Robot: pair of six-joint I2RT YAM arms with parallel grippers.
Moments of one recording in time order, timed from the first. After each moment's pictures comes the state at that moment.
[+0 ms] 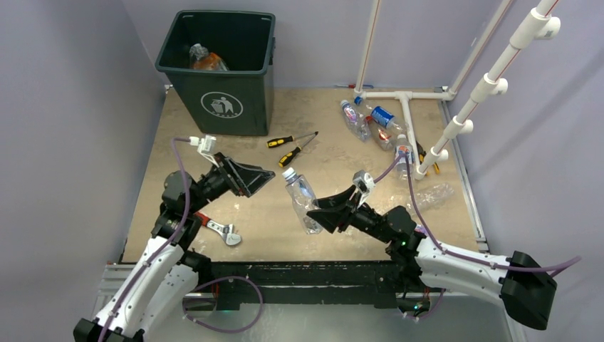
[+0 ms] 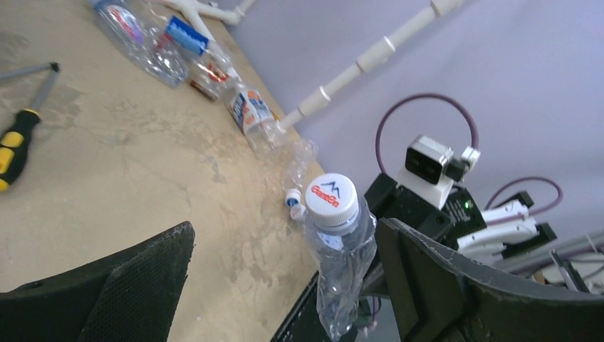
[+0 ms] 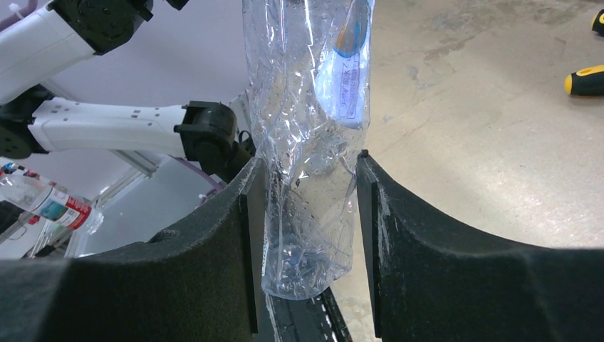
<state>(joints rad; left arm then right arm) -0.30 0.62 0.53 0.18 0.55 -0.85 0.97 0.81 0.20 0.82 -0.13 0.53</state>
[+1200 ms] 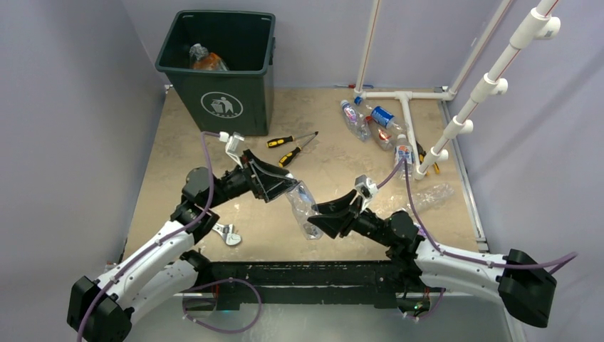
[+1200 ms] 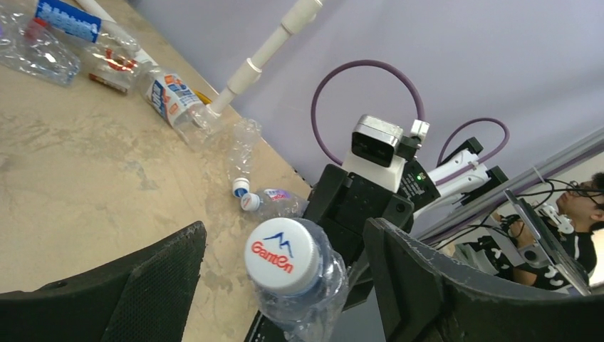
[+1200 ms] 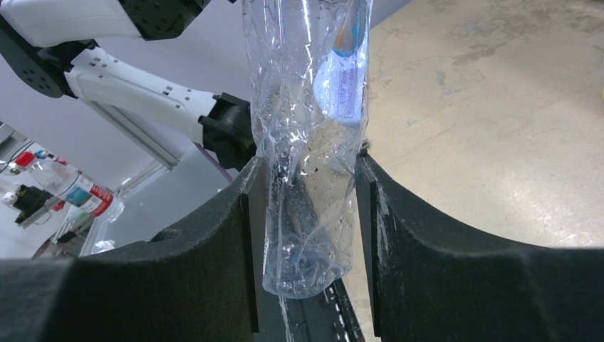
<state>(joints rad) -0.55 0.83 0.53 0.46 0.54 -0.84 0.99 0.81 0.15 0.94 -0.16 0.55</state>
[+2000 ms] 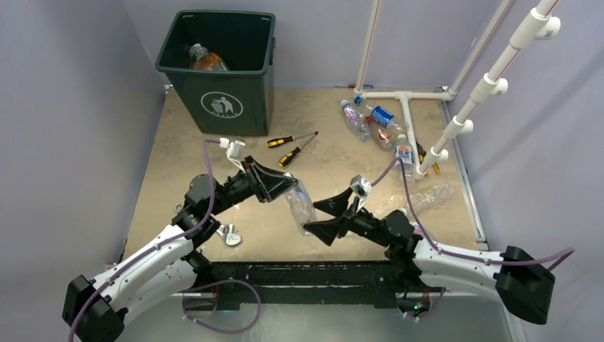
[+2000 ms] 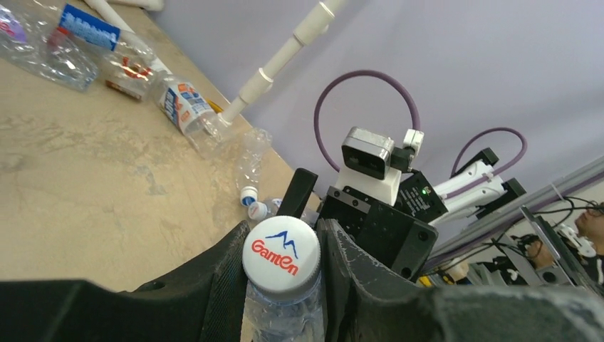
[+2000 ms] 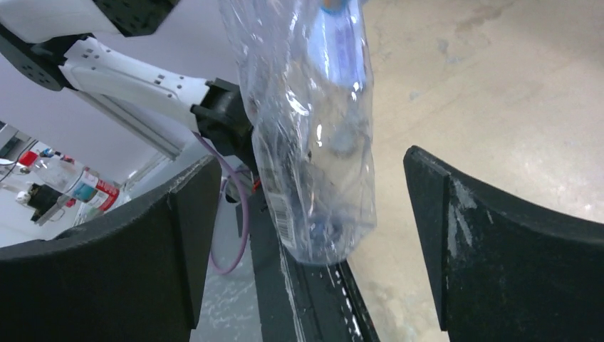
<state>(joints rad) -0.66 0.81 0.51 0.47 0.40 -0.82 1.01 0.85 0.15 0.94 -0.14 0.59</state>
